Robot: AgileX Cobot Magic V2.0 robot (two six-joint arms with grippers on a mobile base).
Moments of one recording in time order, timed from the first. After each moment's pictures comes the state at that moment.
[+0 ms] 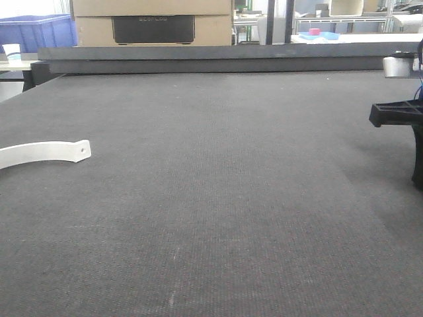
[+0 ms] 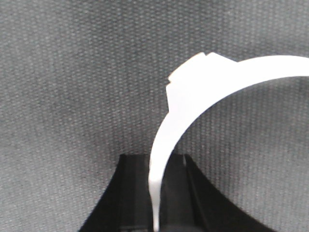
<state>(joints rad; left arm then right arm) -0.06 1.28 -1.00 -0.20 0.73 0.01 0.15 1.72 -1.11 0.09 0.93 0.14</state>
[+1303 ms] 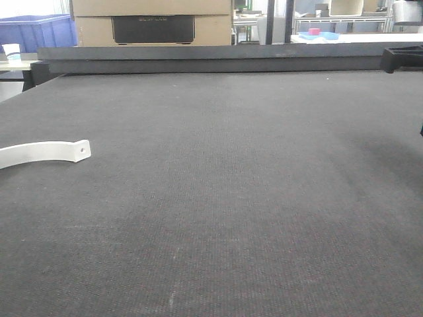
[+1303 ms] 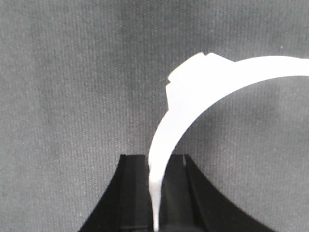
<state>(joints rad) 0.00 1.67 -1.19 0.05 1.06 -0.07 0.15 1.61 -1.19 0.09 1.05 0.11</state>
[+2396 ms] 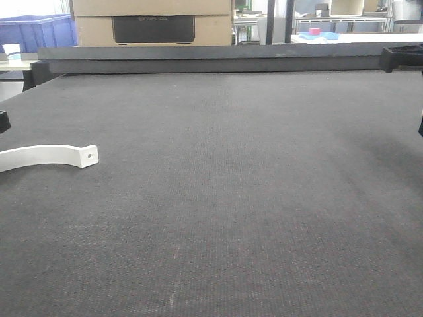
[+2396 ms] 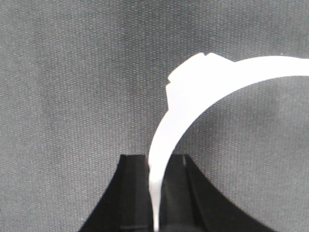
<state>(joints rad) 0.00 1.77 -1.19 0.01 1.03 -0.08 0.15 1.61 -1.19 0.09 1.04 0.11</state>
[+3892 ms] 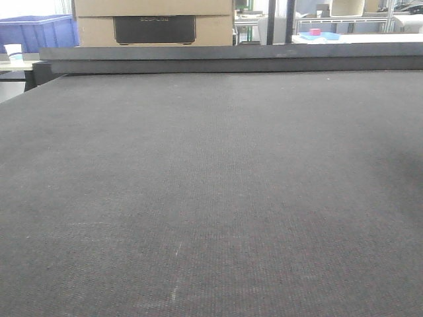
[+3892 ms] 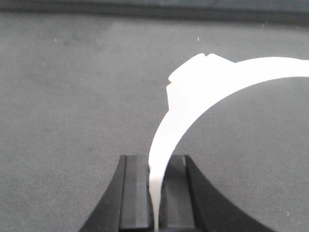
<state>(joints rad) 0.00 0.80 -0.70 -0.07 0.23 -0.07 0.15 0.86 -0.73 0.03 0.31 0.03</state>
